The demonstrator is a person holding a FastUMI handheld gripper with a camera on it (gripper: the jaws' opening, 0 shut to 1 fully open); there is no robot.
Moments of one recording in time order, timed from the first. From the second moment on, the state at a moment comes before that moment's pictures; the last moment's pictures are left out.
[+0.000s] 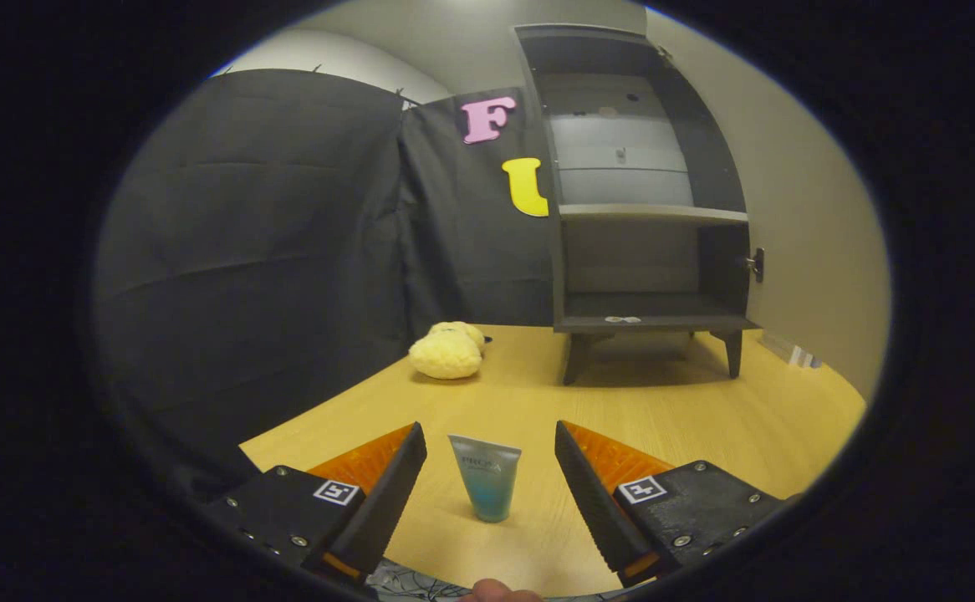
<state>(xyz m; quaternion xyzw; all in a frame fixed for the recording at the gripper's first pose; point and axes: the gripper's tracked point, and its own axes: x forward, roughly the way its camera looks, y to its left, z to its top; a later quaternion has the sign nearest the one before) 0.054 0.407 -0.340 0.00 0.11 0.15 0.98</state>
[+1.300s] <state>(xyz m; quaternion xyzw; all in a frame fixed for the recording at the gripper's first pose) 0.111 0.386 -0.303 -0.05 0.11 0.14 0.98</state>
